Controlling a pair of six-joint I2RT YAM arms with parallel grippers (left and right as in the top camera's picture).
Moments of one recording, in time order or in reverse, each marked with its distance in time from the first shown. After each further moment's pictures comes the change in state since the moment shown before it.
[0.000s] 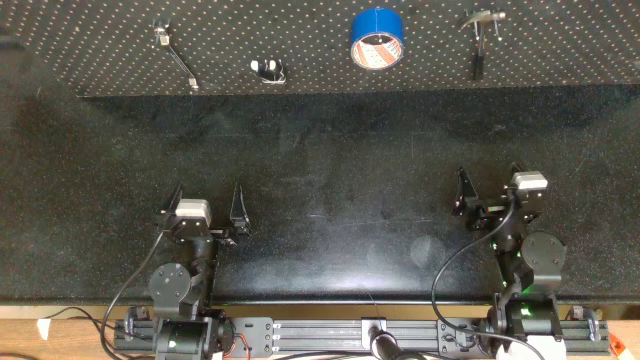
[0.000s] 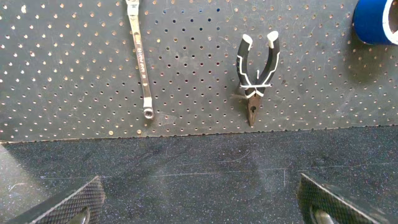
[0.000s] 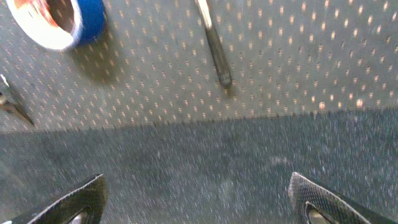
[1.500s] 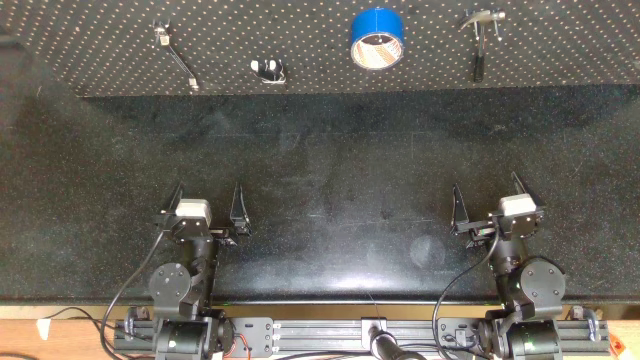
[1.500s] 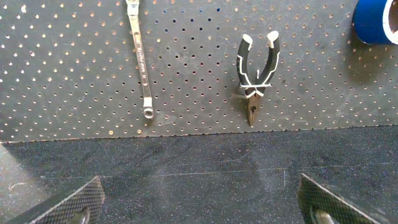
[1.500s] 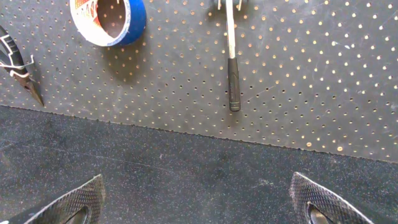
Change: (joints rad) left arm 0.000 0.002 0.000 0.000 0.000 0.000; right arm 0.097 -0.496 0.001 -0.412 0.063 -0.209
